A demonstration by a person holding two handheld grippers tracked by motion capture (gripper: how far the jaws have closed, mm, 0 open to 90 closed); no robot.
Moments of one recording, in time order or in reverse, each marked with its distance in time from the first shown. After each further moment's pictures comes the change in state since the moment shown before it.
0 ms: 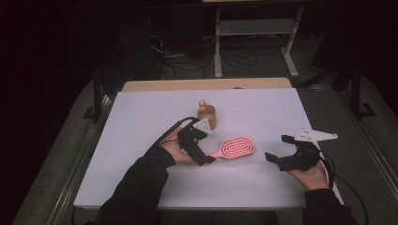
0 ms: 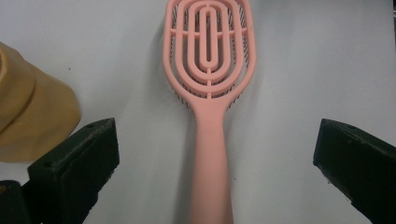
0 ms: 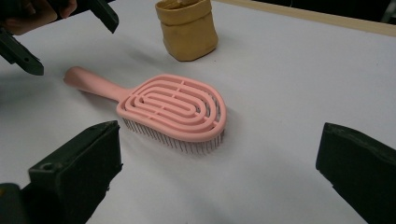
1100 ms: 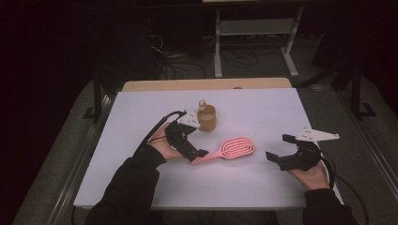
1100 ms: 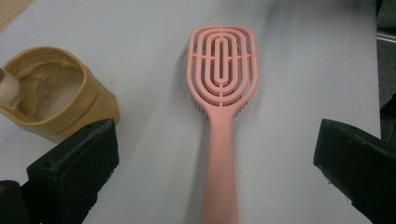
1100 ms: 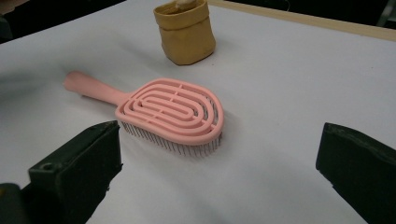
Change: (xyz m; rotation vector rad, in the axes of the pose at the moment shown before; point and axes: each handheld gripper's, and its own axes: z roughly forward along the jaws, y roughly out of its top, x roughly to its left) left arm -0.001 -0.005 -0.043 -0.097 0.064 -0.011; right arm -0.001 0.000 -0.002 -0.015 -0.005 0.007
